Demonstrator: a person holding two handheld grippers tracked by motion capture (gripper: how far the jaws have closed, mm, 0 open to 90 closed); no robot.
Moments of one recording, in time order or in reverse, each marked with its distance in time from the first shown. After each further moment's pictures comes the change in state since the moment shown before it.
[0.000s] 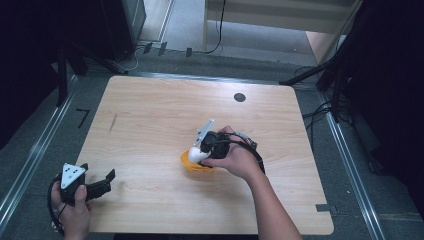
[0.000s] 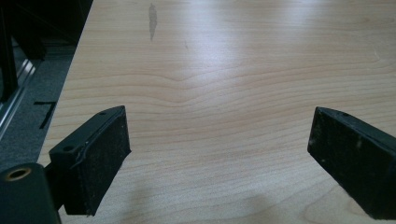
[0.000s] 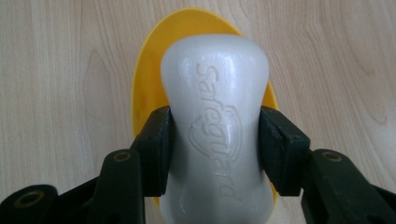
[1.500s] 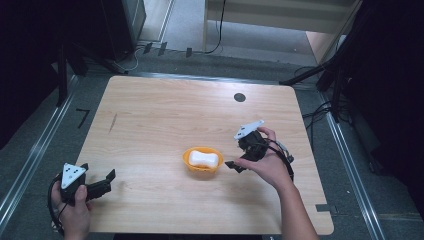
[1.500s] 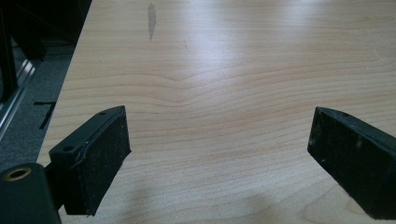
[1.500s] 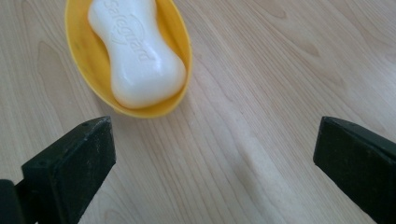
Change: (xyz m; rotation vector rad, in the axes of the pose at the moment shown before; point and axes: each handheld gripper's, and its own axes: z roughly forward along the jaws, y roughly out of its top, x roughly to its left) left arm 0.000 0.000 0.000 0.000 -0.003 0.004; right arm -0.009 -0.094 -0.044 -0.166 -0.136 0.341
